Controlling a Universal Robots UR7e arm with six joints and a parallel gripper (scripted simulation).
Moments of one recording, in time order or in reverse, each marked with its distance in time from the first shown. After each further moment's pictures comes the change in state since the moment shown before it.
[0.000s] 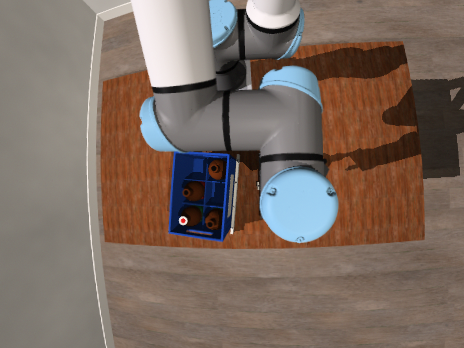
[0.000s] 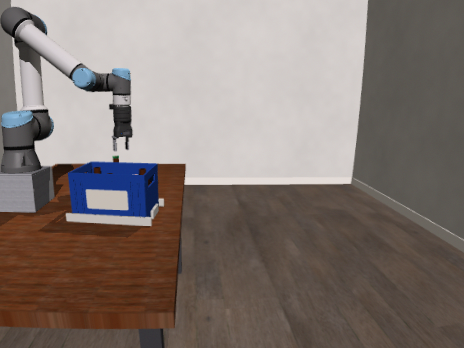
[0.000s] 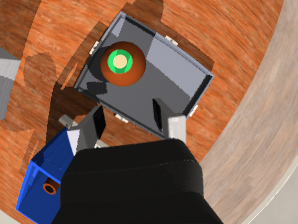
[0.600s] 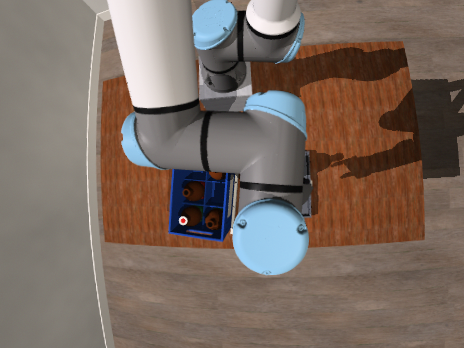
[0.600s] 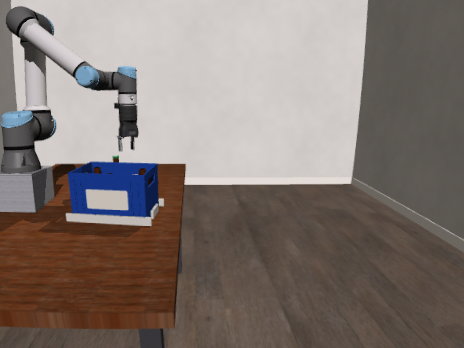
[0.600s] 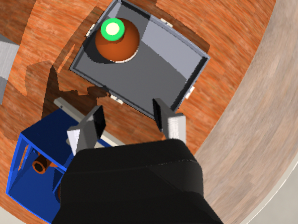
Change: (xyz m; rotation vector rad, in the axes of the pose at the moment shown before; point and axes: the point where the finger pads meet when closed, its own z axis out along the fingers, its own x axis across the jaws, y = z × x) arm 0.005 0.043 -0.005 0.000 0.000 0.000
